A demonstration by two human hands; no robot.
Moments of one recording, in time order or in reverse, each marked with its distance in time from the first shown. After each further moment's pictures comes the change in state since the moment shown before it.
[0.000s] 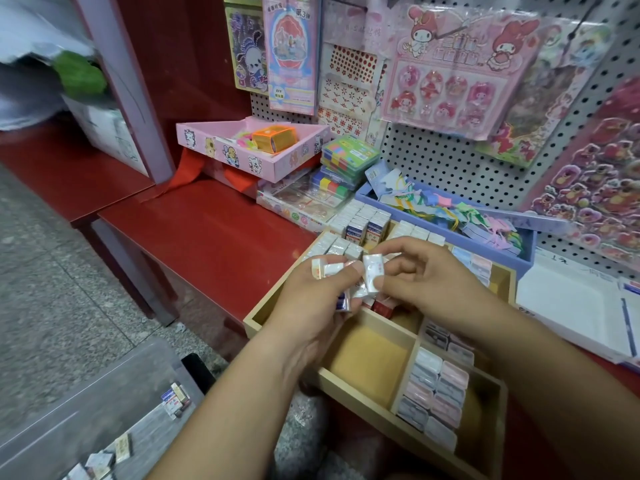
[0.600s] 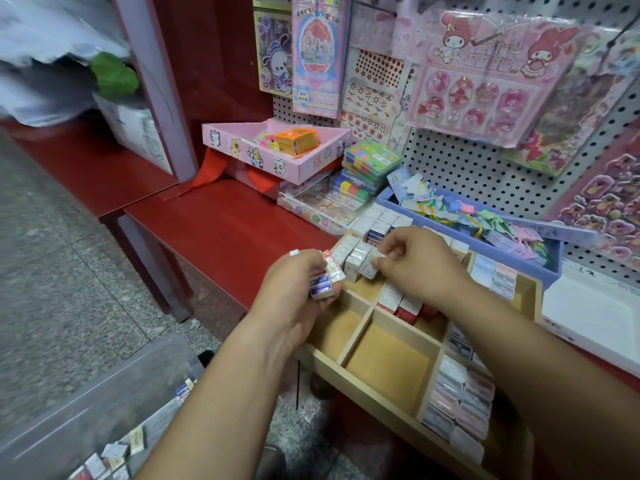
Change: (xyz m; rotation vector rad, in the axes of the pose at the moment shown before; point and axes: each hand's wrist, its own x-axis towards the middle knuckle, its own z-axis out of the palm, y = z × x) left_hand 0.003 0.034 -0.033 -0.157 0.206 -0.042; right_hand 0.058 0.001 0.023 -0.655 0.198 -0.008
